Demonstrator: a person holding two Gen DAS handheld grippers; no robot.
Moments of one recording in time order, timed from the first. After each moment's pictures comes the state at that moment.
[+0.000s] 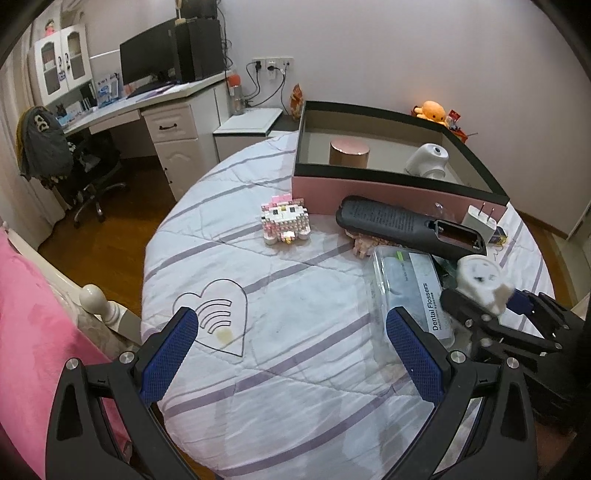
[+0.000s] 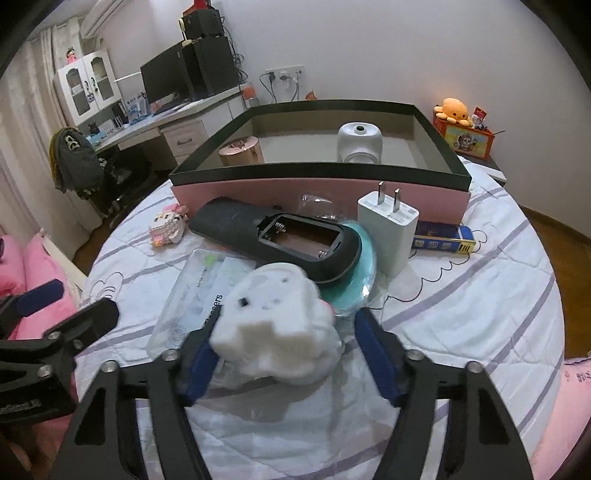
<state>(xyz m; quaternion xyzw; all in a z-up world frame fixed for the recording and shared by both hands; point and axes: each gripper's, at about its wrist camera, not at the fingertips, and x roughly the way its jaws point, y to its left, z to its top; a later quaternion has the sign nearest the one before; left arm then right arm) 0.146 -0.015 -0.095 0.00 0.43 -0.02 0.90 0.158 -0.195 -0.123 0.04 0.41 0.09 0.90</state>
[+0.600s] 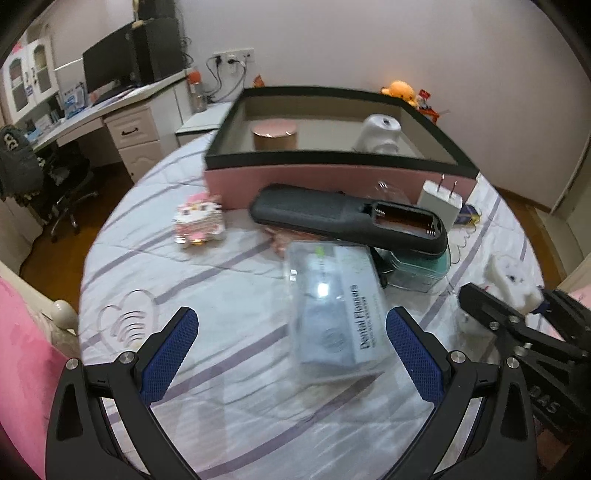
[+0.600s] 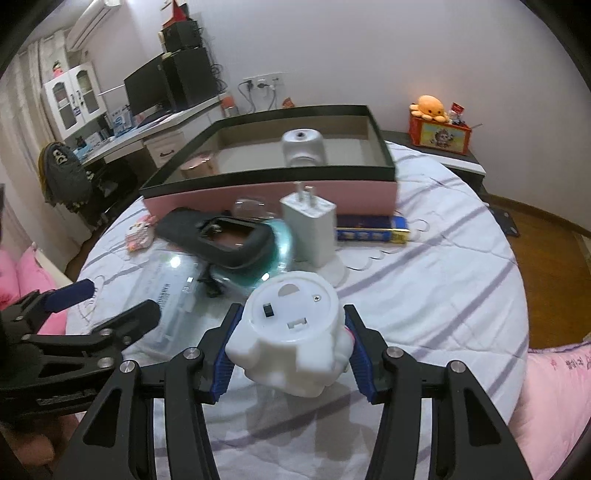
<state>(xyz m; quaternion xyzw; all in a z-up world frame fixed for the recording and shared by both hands) 0.164 -0.078 -0.114 0.03 0.44 -0.07 0.89 0.141 -0.245 -0.116 0.06 0.41 0.06 0.91</state>
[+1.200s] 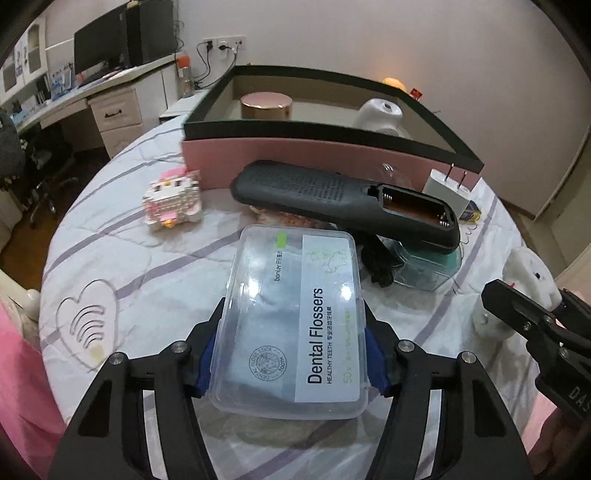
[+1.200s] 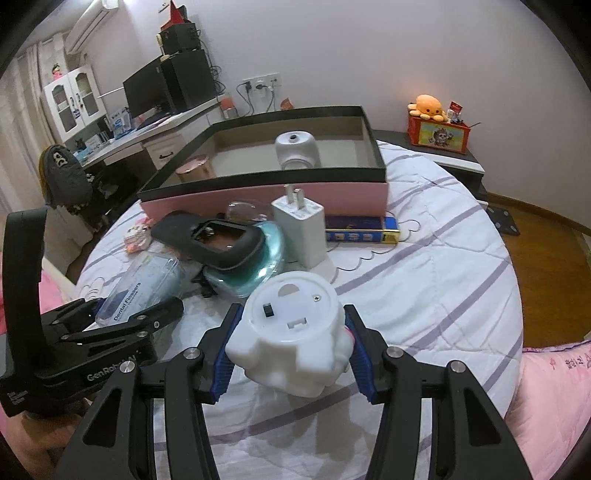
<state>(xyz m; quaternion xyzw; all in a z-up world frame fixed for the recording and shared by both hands) 0.178 -0.062 -0.135 -0.01 0.45 -0.10 0.89 0.140 -0.249 -0.111 0.06 0.41 0.06 0.91</state>
